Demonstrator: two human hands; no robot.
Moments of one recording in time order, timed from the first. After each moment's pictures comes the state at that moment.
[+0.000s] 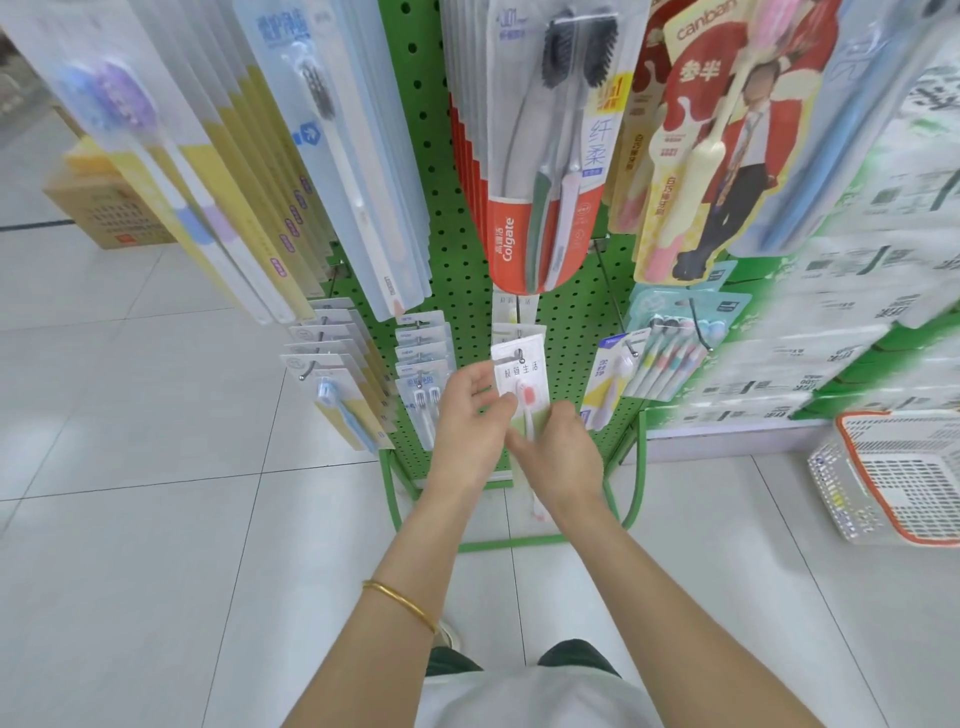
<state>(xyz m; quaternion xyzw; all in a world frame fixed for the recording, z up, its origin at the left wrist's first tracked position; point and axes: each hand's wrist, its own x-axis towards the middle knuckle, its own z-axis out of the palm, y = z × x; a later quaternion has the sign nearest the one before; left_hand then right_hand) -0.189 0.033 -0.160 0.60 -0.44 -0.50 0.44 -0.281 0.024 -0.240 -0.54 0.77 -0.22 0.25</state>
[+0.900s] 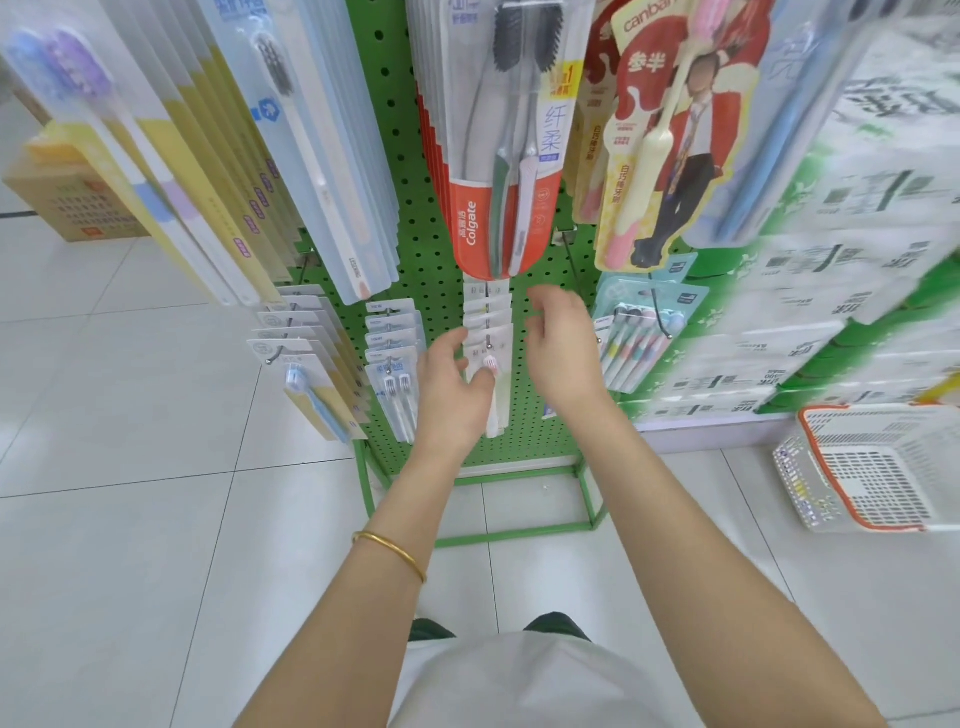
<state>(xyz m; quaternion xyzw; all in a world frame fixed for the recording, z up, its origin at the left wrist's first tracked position) -0.203 0.023 -0.162 0.63 -0.50 -0.43 0.41 -0.312 -0.015 -0.156 -0.63 0.67 -0.36 0.18</state>
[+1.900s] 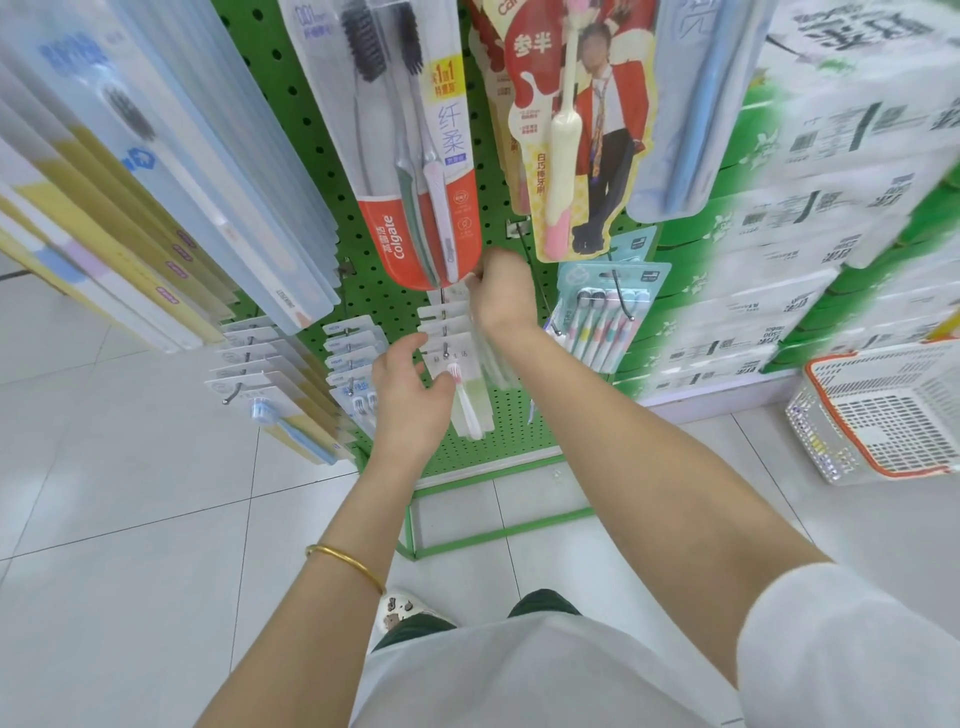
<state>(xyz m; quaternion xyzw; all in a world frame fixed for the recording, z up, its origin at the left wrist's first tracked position) -0.207 0.009 -0.163 0.67 -0.54 -0.37 0.36 -0.314 -0.097 -0.162 -0.58 0.71 -0.33 0.23</state>
